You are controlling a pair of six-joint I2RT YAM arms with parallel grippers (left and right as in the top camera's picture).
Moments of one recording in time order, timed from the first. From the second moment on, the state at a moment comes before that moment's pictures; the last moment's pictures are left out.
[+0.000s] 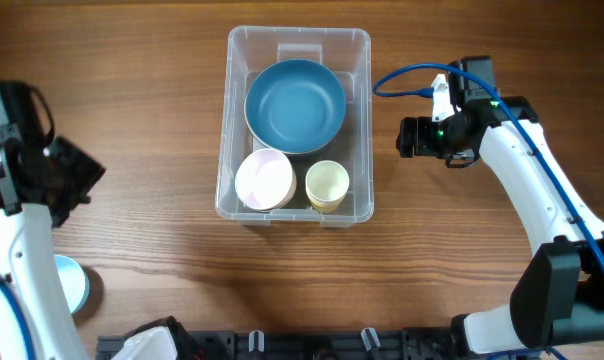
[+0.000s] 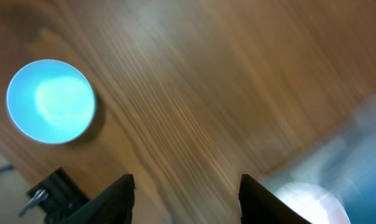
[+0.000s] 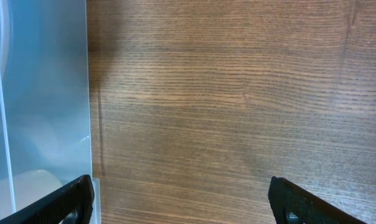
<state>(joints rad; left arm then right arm) 0.35 1.30 1.49 -1.42 -0.12 -0.61 0.08 1.65 1.23 -0.85 -0.13 0.10</state>
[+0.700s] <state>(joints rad) 0.79 1.59 0.85 -0.76 -0.08 -0.60 0.08 1.65 1.23 -0.87 -0.13 0.10</state>
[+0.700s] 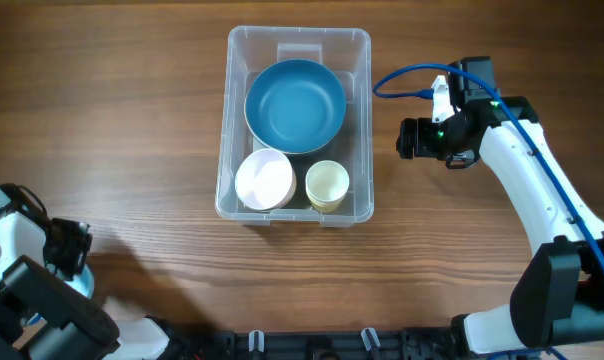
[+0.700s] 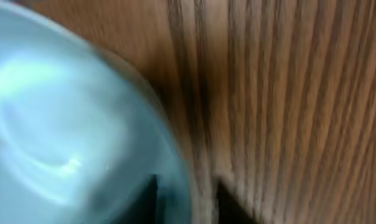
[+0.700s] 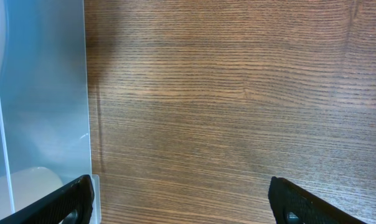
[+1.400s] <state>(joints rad) -0.34 1.45 1.57 -1.07 0.10 -0.56 0.08 1.65 1.23 -0.86 -0.13 0.11</state>
